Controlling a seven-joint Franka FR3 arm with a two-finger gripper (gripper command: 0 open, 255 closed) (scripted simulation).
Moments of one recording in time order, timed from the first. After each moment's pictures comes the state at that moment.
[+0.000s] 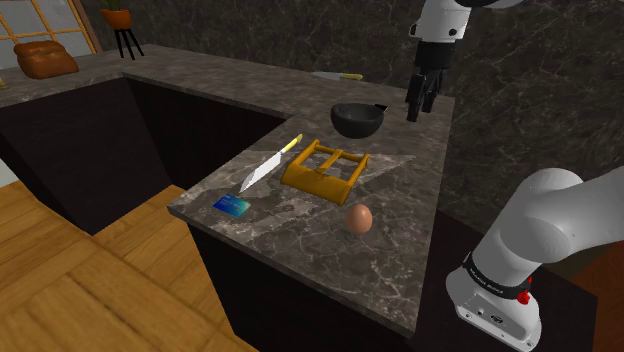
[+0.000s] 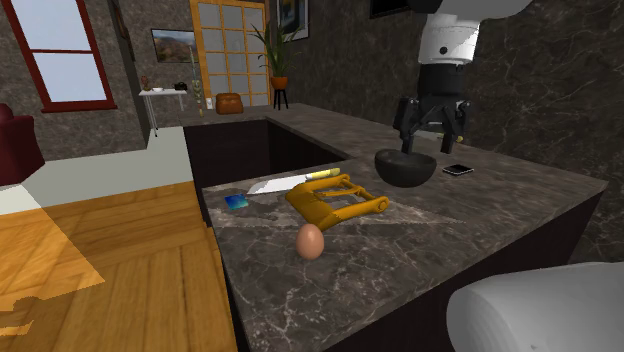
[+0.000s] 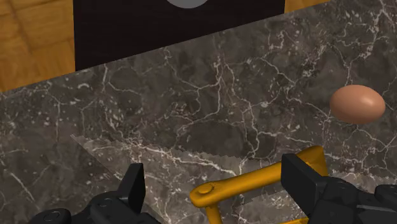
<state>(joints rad) -0.01 -0.74 -0.05 -2.32 0.03 1.51 -0.12</state>
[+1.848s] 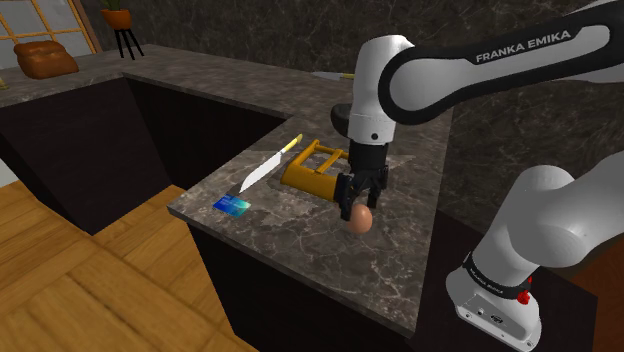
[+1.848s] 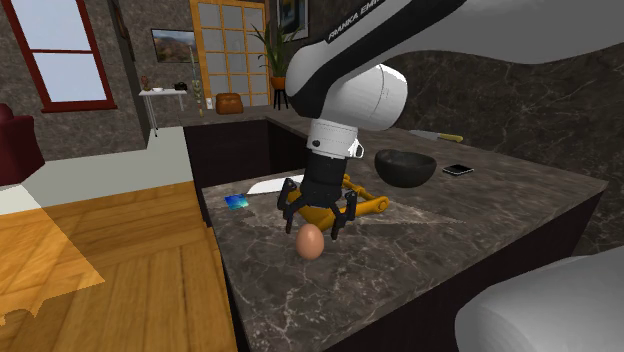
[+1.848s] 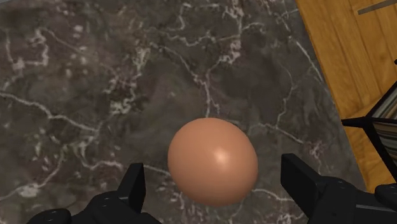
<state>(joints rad) 0.17 -0.59 0.30 -2.60 0.50 1.90 0.27</state>
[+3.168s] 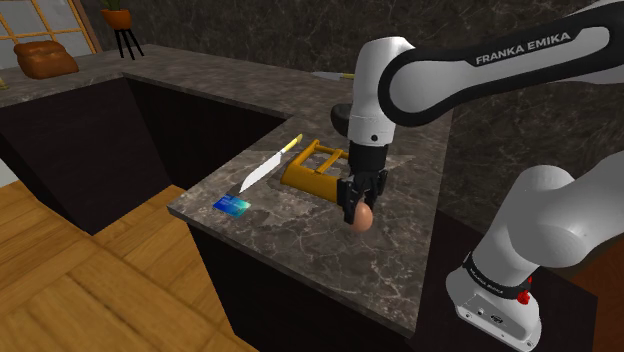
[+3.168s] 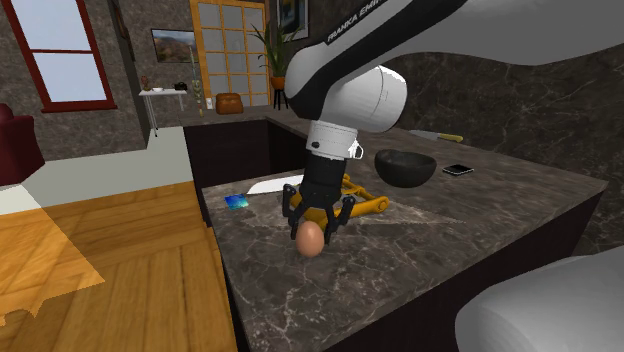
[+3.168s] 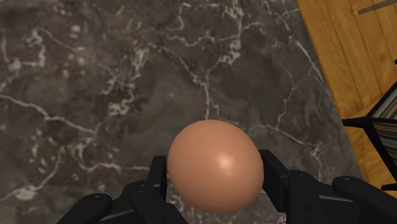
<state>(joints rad) 0.17 -0.59 0.31 -2.60 0.50 1.91 0.27</state>
